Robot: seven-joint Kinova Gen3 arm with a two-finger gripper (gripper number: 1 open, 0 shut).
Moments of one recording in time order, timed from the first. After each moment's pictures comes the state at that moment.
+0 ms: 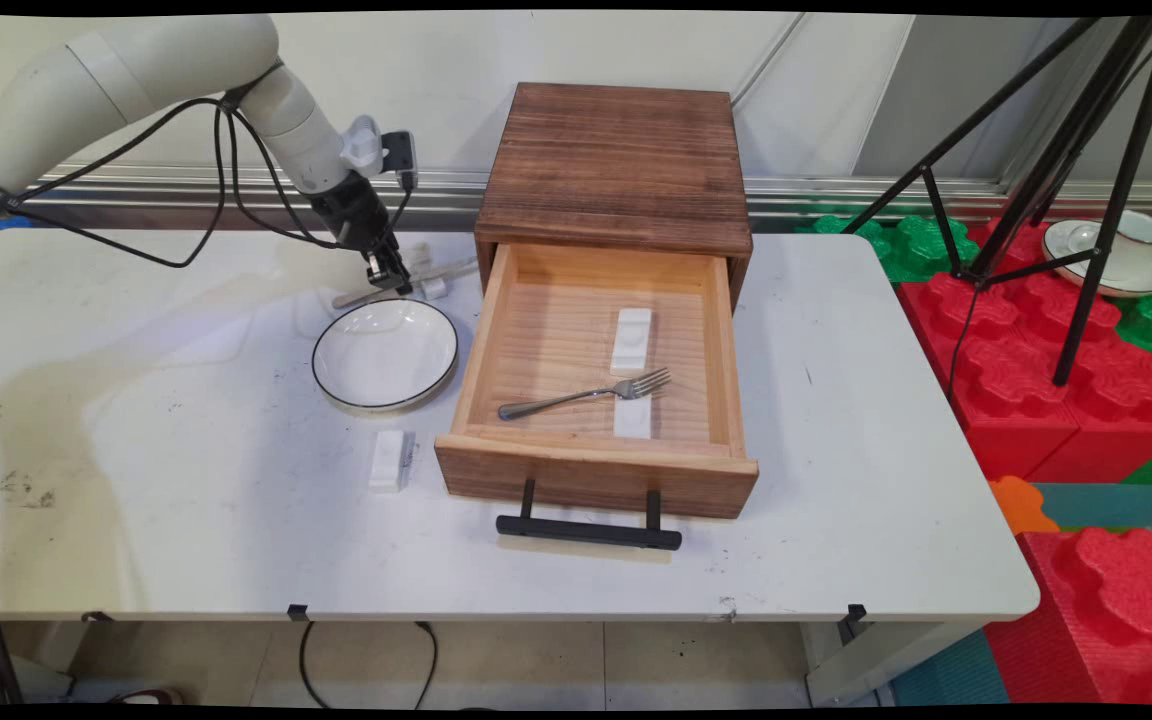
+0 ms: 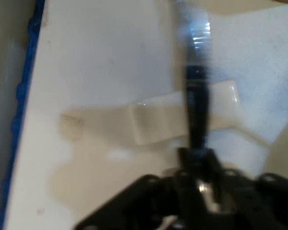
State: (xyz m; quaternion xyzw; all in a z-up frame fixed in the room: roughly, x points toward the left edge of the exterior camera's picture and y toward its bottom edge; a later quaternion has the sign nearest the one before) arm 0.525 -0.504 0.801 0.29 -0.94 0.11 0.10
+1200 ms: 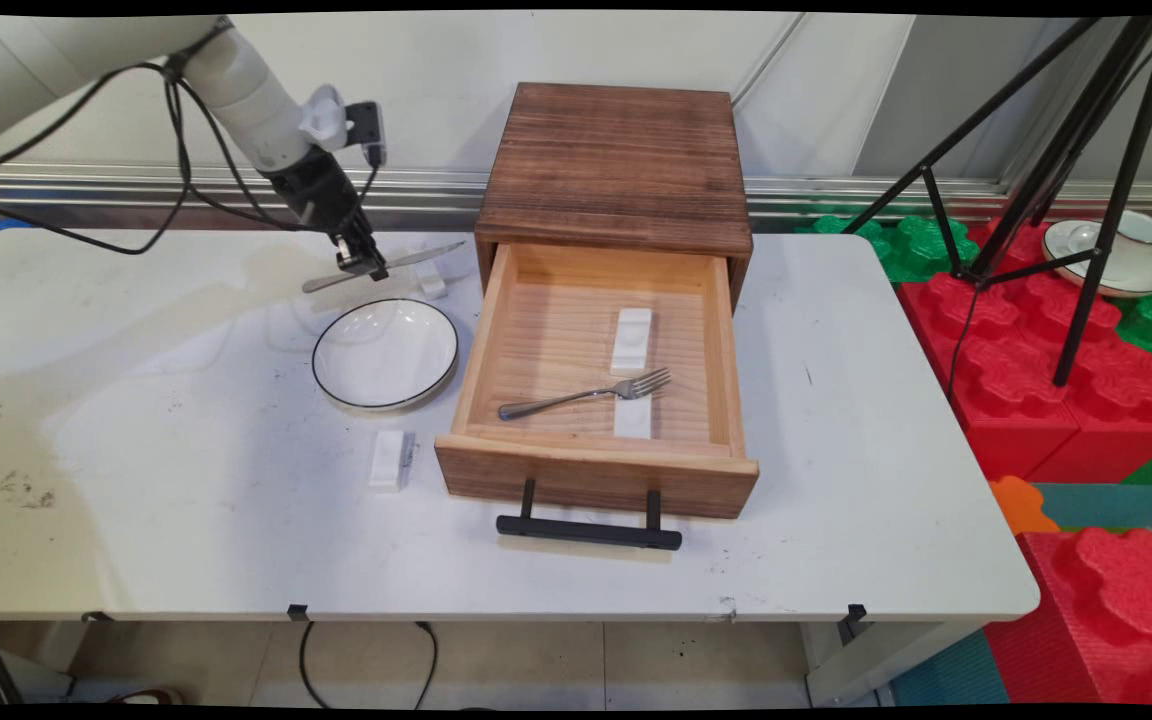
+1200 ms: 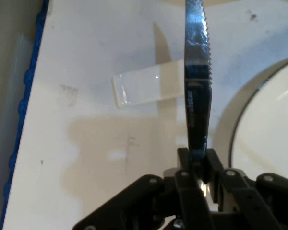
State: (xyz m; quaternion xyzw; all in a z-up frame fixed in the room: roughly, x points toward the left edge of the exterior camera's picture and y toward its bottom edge) arm 0.529 -0.460 0.853 0.30 -0.94 0.12 0.10
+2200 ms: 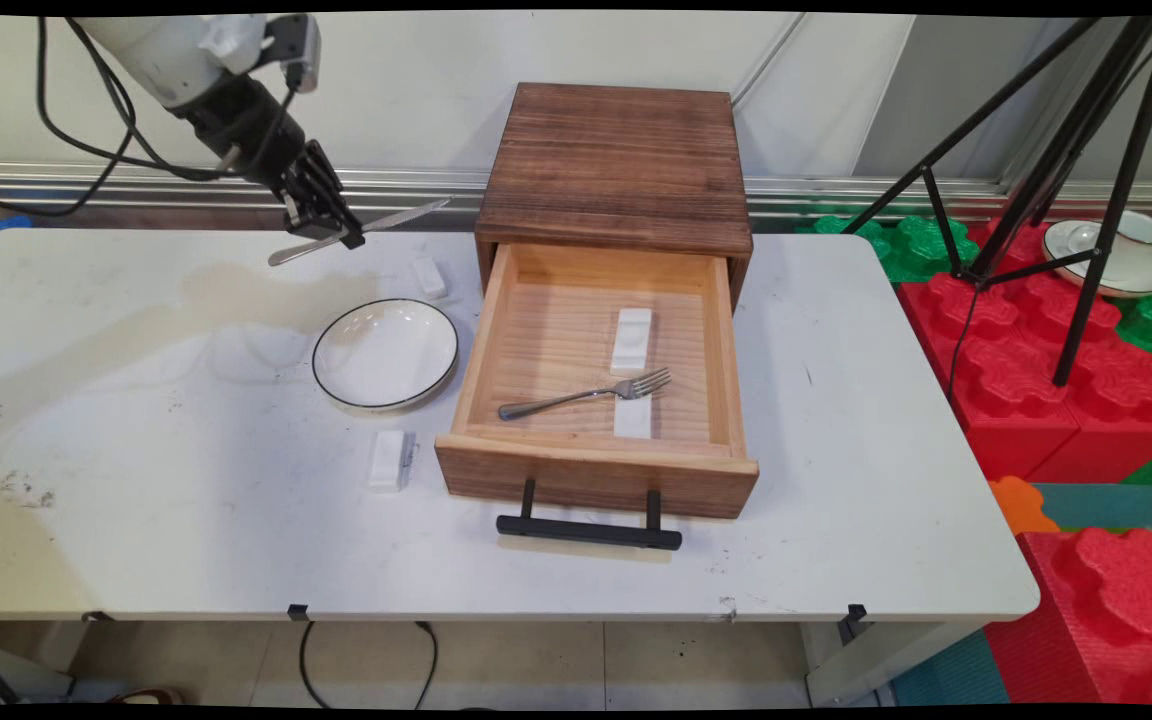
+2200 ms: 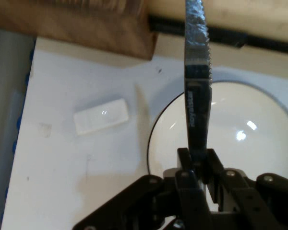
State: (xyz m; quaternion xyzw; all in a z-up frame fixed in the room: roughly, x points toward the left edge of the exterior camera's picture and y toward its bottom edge) arm 0.519 -0.381 0.957 0.26 -0.94 0.13 0.17
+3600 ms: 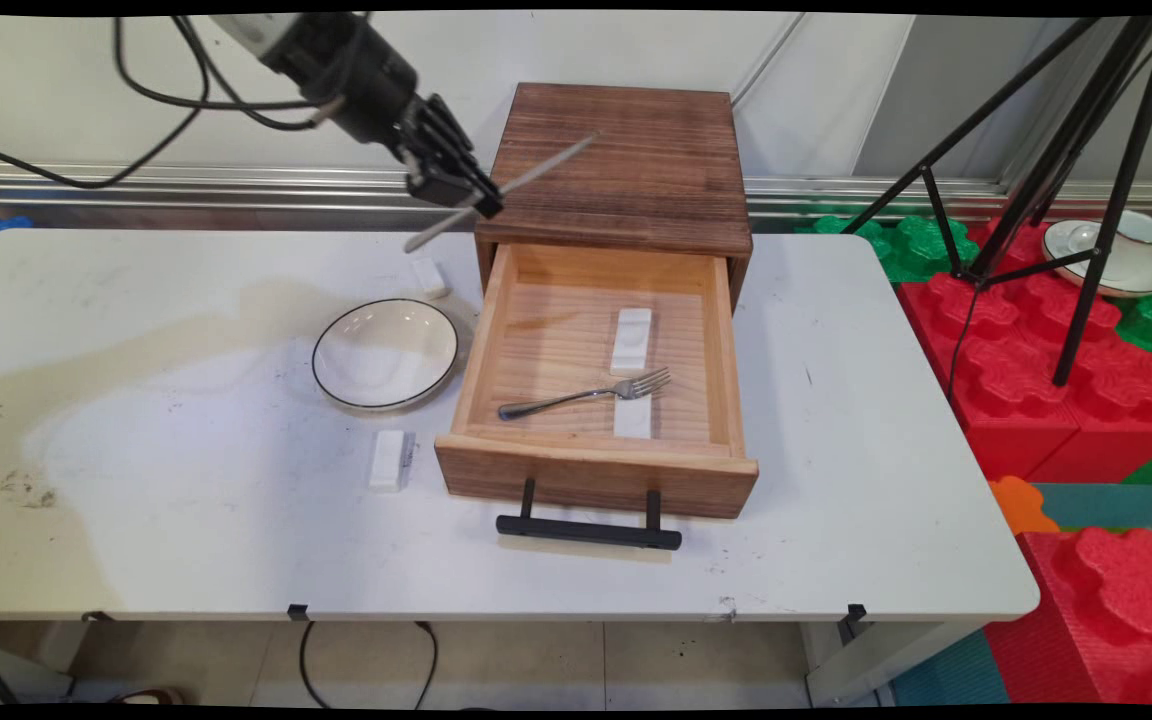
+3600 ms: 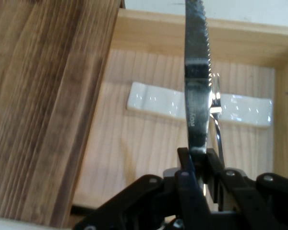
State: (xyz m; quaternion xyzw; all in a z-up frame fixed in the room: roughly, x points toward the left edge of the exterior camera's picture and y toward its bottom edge) arm 0.408 -0.382 1.008 0.22 -0.92 0.11 0.31
